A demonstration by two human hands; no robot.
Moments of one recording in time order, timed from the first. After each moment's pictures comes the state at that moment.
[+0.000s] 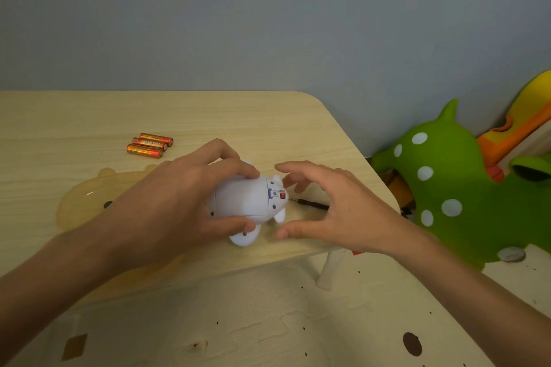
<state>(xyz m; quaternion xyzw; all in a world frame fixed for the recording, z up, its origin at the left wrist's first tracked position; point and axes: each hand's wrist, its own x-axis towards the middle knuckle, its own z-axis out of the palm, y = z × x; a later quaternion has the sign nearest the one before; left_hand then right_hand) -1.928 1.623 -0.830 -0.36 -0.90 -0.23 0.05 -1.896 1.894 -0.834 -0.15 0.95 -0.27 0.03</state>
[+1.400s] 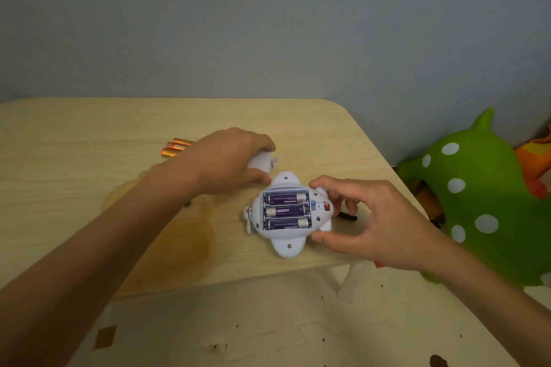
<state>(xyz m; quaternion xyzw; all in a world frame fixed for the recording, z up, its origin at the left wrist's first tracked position) -2.004 1.647 -0.820 -0.30 -0.95 -0.10 -0.02 -1.890 1.899 -0.828 -0.24 0.91 -0.35 0.00</state>
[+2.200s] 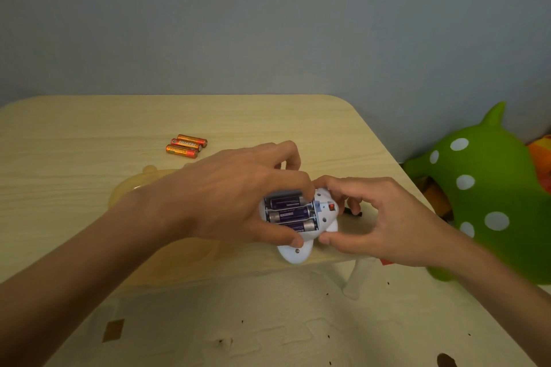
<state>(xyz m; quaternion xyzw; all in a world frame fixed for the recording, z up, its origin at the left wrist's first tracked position) -1.936 1.646 -0.796 -0.46 -0.88 -0.07 -0.02 -1.893 1.906 -0.829 -0.25 0.90 -0.34 0.04</state>
